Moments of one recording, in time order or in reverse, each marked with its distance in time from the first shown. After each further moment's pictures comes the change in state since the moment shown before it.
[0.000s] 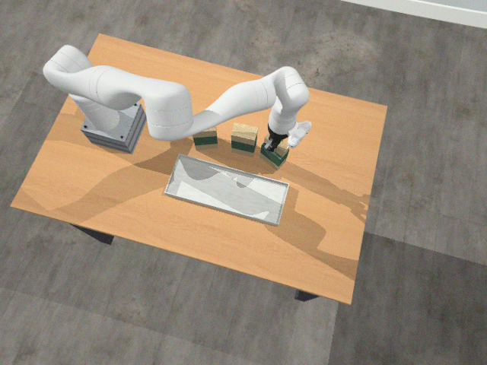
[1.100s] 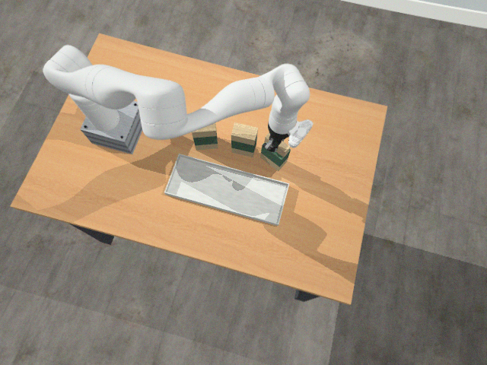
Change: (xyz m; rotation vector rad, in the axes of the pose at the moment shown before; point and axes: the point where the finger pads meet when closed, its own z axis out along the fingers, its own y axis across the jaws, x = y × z) arm 0.007 0.008 -0.022 0.004 0.011 -0.009
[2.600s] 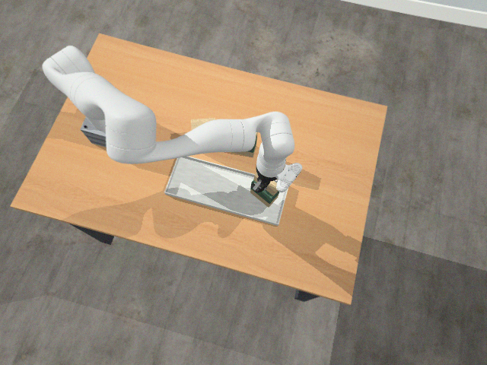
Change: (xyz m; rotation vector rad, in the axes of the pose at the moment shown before) arm 0.055 0.120 0.000 -0.001 0.001 0.012
